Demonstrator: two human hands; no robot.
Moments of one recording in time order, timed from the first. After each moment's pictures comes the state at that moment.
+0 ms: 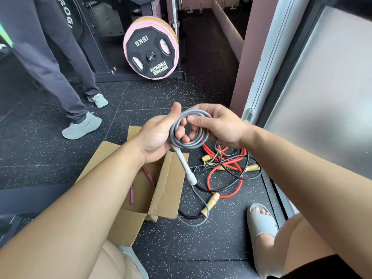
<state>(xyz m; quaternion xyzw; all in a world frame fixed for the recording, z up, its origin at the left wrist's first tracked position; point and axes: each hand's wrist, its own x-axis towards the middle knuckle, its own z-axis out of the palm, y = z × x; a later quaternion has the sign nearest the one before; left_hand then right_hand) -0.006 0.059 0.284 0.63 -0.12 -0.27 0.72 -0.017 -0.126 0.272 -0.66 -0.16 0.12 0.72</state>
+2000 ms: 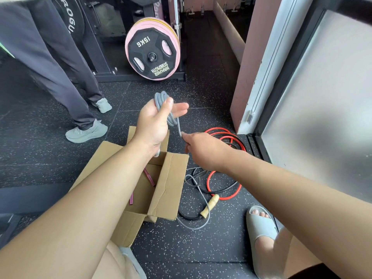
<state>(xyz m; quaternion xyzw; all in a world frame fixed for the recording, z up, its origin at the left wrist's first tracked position) 0.007 0.053 0.286 0.64 -0.10 0.00 0.76 -0.022 -0.094 0.232 -0.96 -0.17 0.04 0.21</state>
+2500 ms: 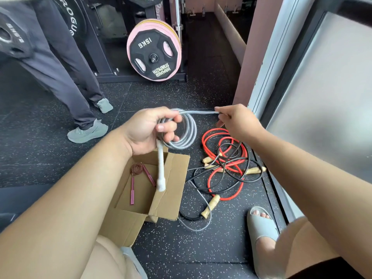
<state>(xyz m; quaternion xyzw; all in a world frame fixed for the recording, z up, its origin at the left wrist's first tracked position) 0.002 0.083 0.315 0.63 -0.10 -0.31 0.70 -0.001 -0.169 0.263 -0.94 0.04 -0.06 0.33</state>
